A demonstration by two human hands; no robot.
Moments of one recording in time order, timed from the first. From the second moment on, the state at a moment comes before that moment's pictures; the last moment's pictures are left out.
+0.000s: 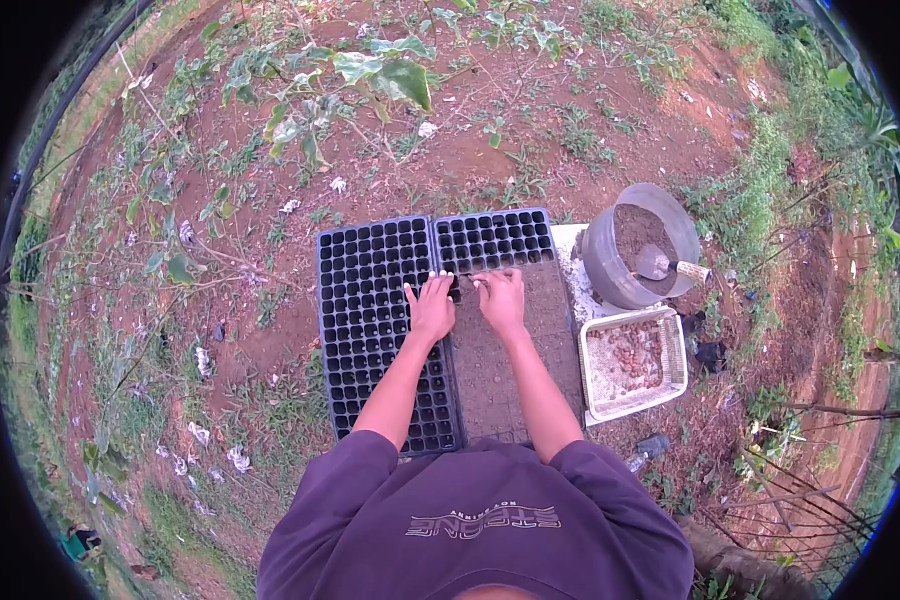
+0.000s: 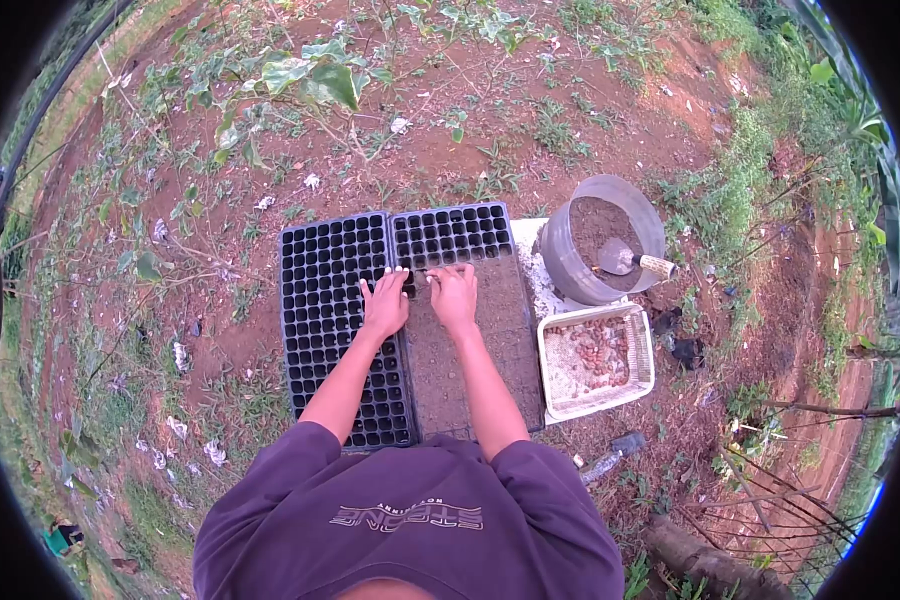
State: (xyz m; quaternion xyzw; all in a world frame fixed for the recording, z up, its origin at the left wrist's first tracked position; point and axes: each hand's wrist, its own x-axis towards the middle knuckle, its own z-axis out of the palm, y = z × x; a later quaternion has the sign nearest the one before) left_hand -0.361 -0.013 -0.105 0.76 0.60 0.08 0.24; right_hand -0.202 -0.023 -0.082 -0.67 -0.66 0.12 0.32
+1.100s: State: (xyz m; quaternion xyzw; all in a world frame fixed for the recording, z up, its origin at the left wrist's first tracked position) left_hand -0.358 -0.003 -0.097 0.78 0.59 0.09 0.22; right_hand -0.194 -0.026 -0.079 -0.67 -0.66 0.17 0.27
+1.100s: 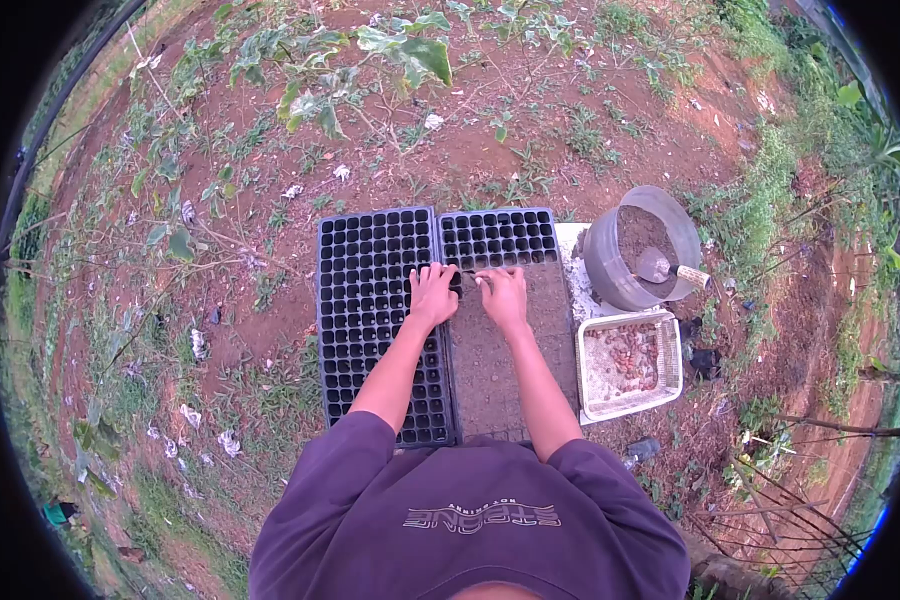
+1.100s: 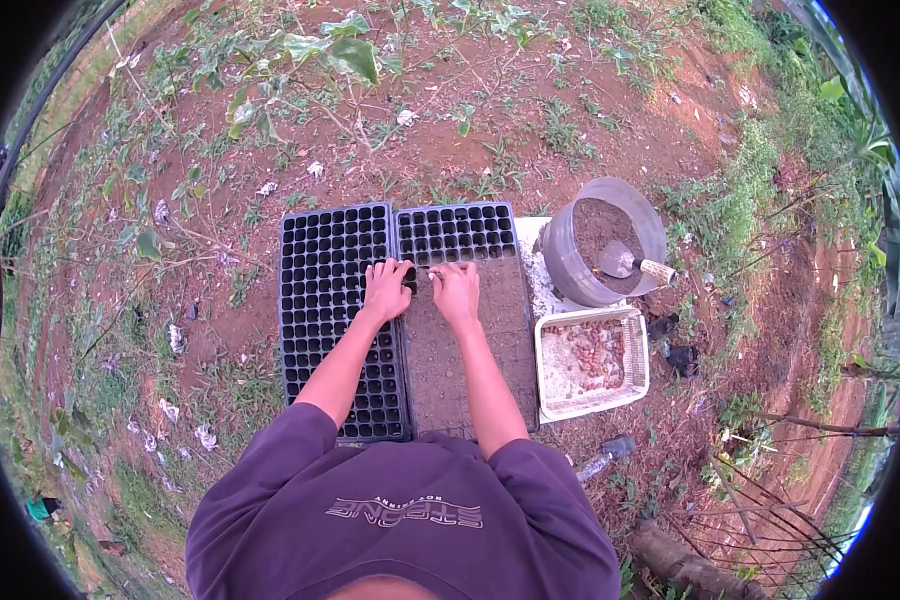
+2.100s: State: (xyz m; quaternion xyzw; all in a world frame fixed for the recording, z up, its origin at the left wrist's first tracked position) left_hand -0.282 -0.084 -0.096 0.75 0.58 0.23 0.22; right_hand -0.114 -0.112 -0.067 -0.71 -0.51 0.21 0.44
